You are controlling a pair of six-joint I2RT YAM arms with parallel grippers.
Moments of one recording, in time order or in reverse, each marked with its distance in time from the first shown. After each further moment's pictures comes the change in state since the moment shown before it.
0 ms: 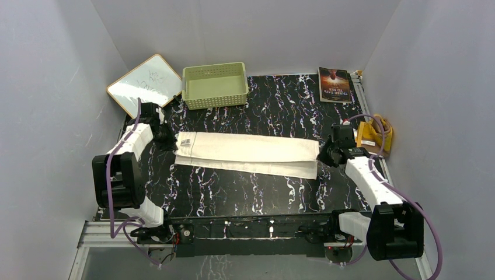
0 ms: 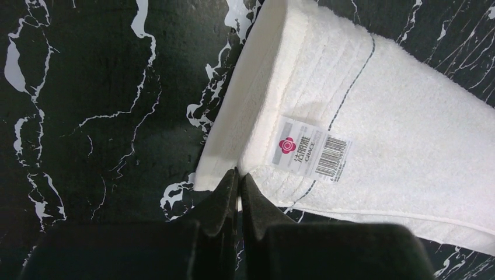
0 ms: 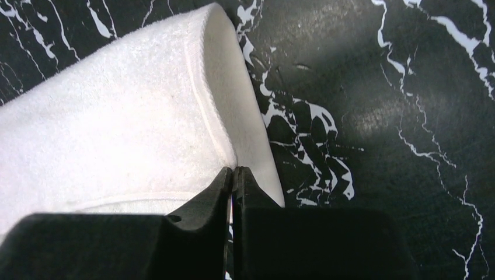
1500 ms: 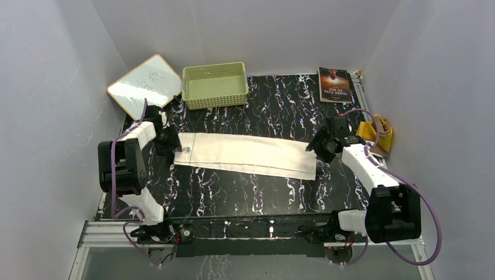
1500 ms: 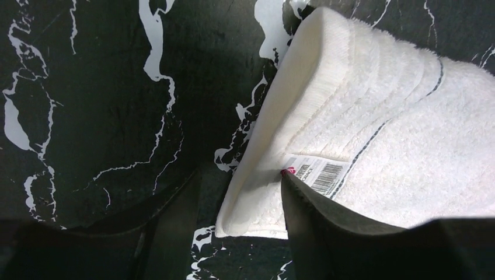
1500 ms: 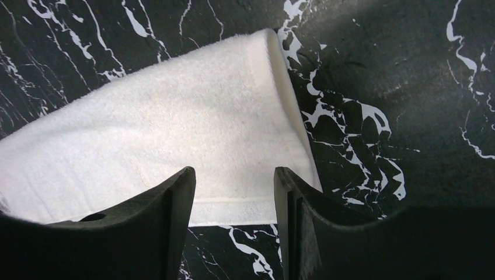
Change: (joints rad) left arm 0.010 0.152 -0.002 0.087 -0.041 0.096; right arm 0.036 0.124 0.122 -0.075 -0.068 0.103
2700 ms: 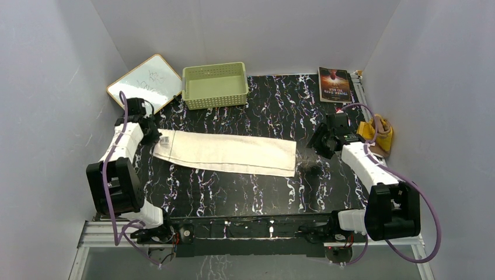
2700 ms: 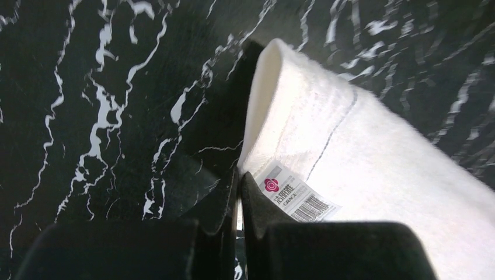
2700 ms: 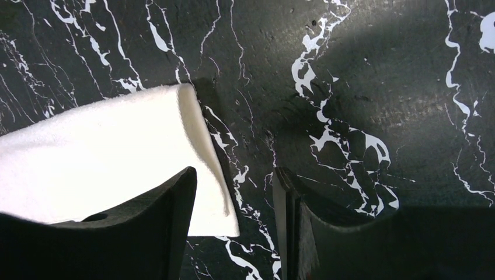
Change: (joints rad) left arm 0.086 -0.182 0.047 -0.070 -0.212 -0.080; right arm 0.000 0.012 0.018 0.056 0.000 -0.086
